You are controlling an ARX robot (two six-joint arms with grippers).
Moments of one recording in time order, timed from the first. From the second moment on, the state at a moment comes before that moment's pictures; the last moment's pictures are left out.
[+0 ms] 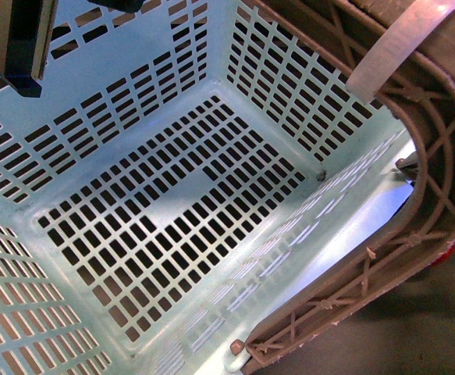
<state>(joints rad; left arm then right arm) -0.67 1.38 0.82 0.17 -0.09 -1.25 -0.10 2.12 0.78 0.28 -0.03 -0.10</state>
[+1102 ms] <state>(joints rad) -0.67 1.38 0.82 0.17 -0.09 -1.25 -0.09 2.35 0.97 0.19 0.01 0.05</state>
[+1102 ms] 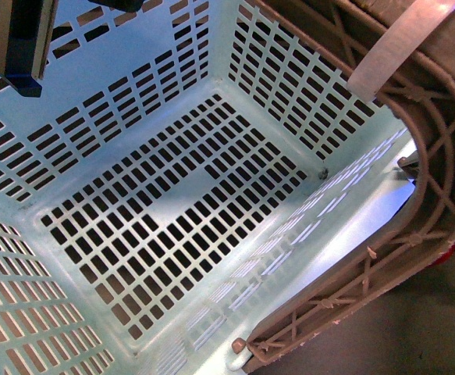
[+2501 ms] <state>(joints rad) -0.67 1.37 0.82 0.17 -0.09 -1.25 0.33 1.22 0.71 0.07 -0.09 0.07</state>
